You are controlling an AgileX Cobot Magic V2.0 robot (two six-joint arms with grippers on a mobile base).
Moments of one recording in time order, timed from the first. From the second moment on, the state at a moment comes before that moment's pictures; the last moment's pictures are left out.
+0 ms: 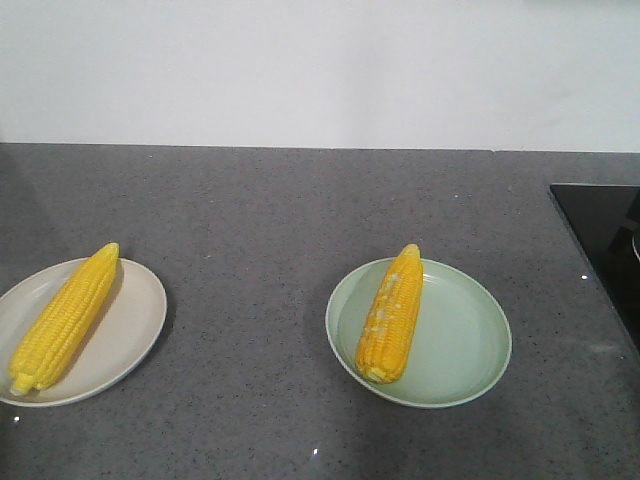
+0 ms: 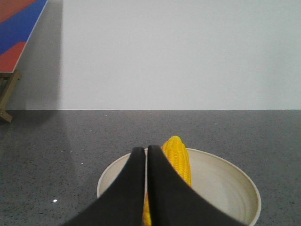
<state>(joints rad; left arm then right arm) 0.01 -0.01 0.02 0.02 0.03 -0.05 0.00 0.13 -0.15 -0.04 0.22 0.07</state>
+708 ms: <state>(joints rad) 0.01 -0.01 0.02 0.02 0.03 -0.05 -0.05 -0.01 0.03 -0.03 0.10 0.07</state>
